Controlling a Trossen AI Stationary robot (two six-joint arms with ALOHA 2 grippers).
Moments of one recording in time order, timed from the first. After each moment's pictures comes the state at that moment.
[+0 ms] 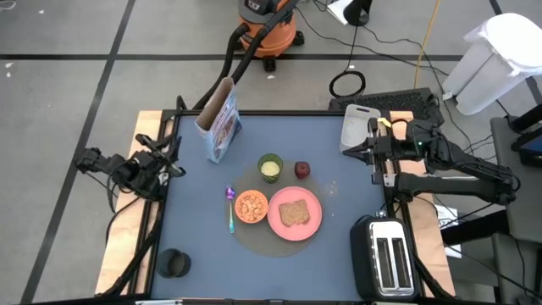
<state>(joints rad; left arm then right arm) -0.40 0.00 0.01 0.83 -1.01 0.96 -0.28 0.58 0.76 -0.36 -0.26 -0.25</state>
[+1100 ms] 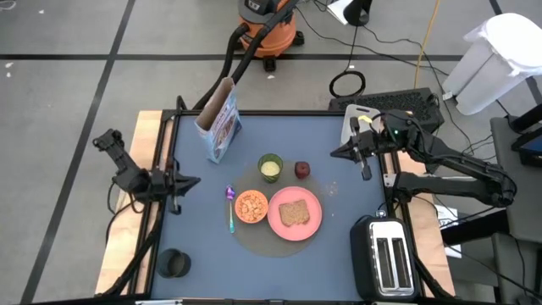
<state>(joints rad) -0.81 0.00 0.01 0.25 -0.97 0.17 -0.44 0.74 0.76 -0.29 -0.56 -0.25</state>
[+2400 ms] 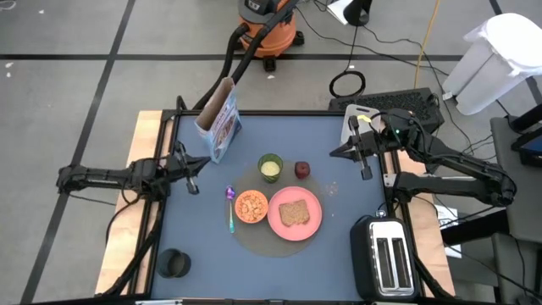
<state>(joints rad) -0.02 0.16 0.01 0.29 -0.36 0.20 -0.44 0.75 0.76 -0.21 -0.60 -0.30</state>
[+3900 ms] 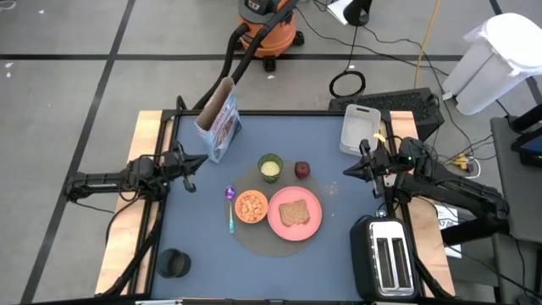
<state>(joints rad) 0.05 0.00 0.01 0.12 -0.31 0.08 -0.44 0.29 0.29 -0.11 -0.60 -0.01</state>
